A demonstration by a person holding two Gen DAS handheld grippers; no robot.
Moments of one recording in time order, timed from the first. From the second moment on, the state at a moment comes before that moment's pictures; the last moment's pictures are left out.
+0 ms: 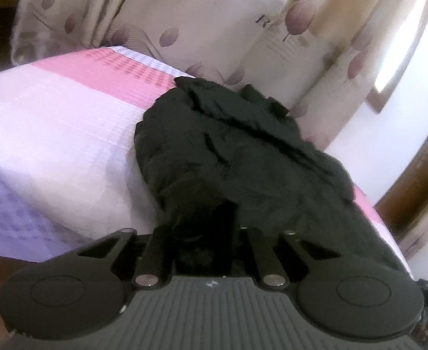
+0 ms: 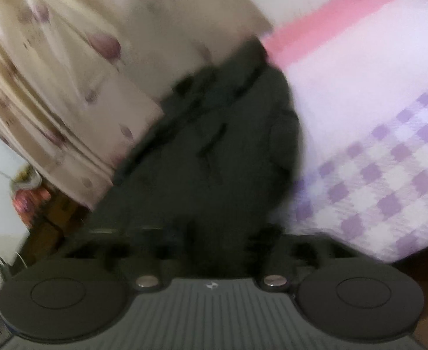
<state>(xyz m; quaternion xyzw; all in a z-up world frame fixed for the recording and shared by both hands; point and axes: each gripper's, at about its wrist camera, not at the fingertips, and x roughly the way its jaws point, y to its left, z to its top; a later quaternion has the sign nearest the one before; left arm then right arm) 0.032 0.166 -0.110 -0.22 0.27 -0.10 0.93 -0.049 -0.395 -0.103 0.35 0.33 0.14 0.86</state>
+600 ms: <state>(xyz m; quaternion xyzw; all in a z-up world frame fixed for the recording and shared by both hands) -0.045 0.187 -0.053 -0.29 0.20 -0.14 0.93 -0.114 -0.439 -0.061 0.49 0.24 0.22 0.81</state>
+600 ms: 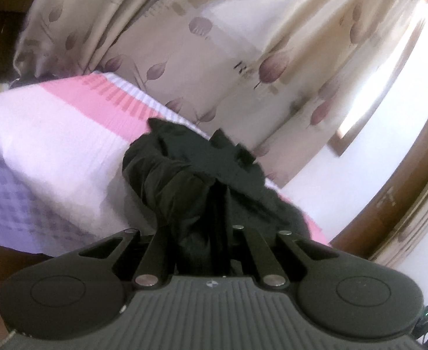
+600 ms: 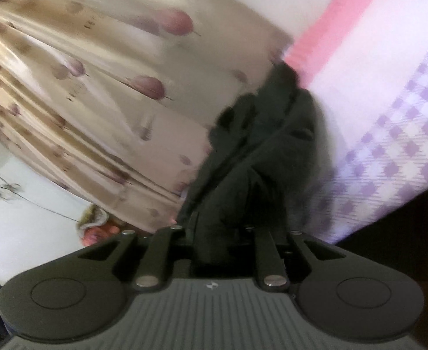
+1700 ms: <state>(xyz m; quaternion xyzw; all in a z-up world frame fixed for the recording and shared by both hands) 0.215 0.124 -0.006 -0.31 0.15 -0.02 0.94 0.201 -0.469 -0.032 0.47 0.24 0.13 0.84</state>
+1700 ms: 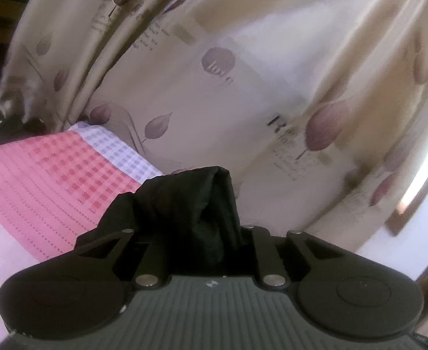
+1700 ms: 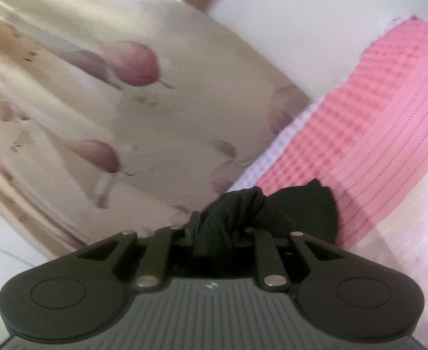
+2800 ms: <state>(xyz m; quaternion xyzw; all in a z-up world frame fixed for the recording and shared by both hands) 0.338 -0.020 -0.042 -0.01 0.17 -0.19 0.97 0.313 -0.208 -0.027 -0.09 0.30 0.27 0.91</state>
